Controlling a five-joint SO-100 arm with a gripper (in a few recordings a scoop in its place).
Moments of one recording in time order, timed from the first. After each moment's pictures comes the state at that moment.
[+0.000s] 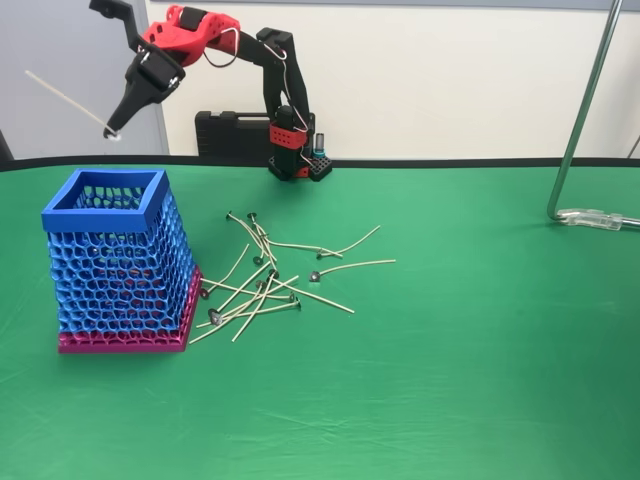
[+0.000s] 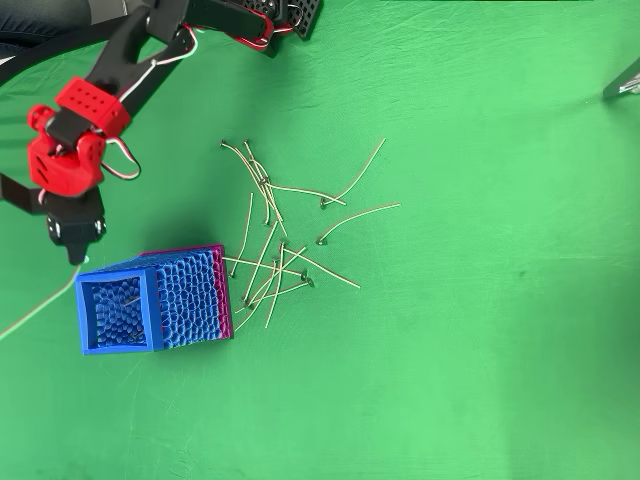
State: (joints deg) arm 33.0 74.9 43.4 58.8 -47.7
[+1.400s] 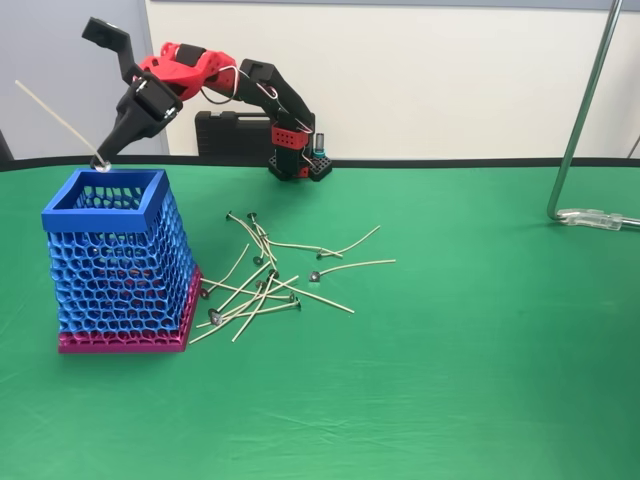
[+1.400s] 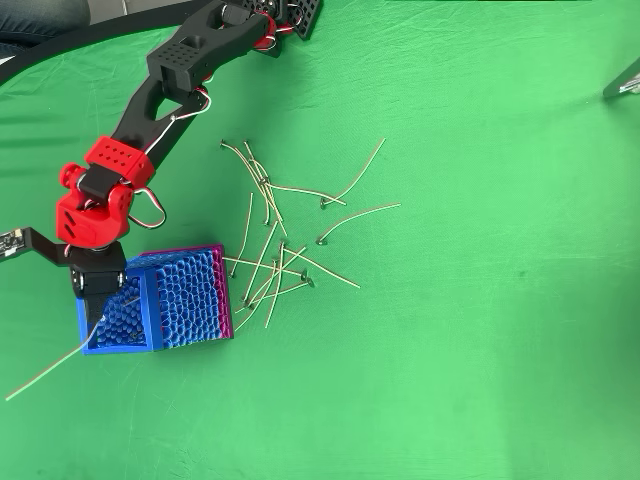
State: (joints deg) arm 28.3 48.4 11.2 53.5 -45.2
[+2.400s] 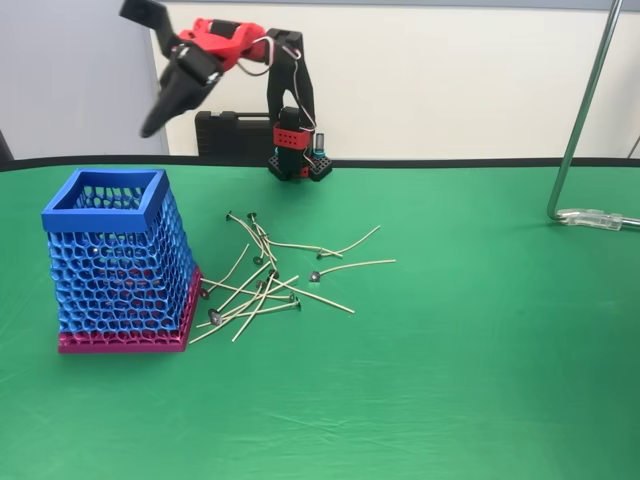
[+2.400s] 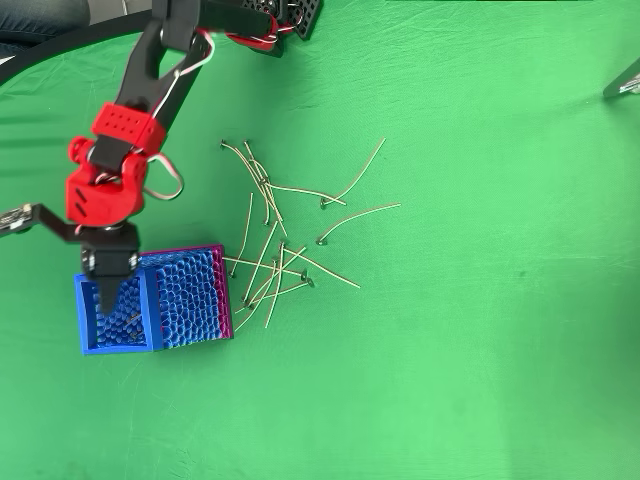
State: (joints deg) arm 21.0 86.0 59.9 42.7 -36.0
